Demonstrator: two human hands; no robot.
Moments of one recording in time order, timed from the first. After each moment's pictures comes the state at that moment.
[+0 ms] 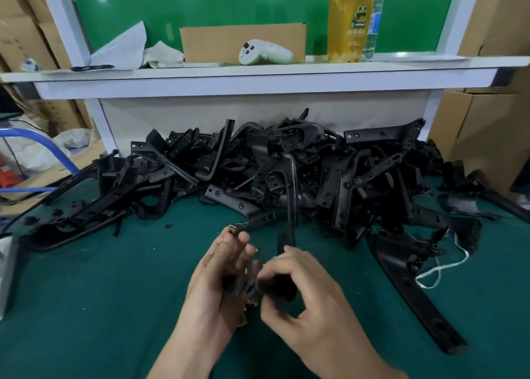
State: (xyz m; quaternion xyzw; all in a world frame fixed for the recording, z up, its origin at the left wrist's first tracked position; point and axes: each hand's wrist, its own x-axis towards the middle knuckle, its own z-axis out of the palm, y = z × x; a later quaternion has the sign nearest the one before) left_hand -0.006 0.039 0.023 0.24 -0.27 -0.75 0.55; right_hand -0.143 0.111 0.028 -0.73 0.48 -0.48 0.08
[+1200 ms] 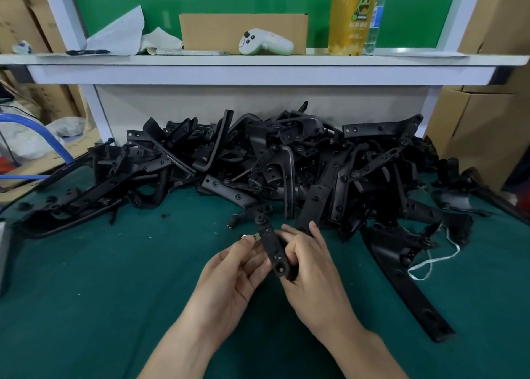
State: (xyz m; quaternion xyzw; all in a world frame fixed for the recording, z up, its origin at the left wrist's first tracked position) left_hand -0.014 0.047 0.021 0.27 -0.31 -0.78 0.47; right_hand -0.163 0.079 -0.001 -0.70 0.56 -0.45 0.02
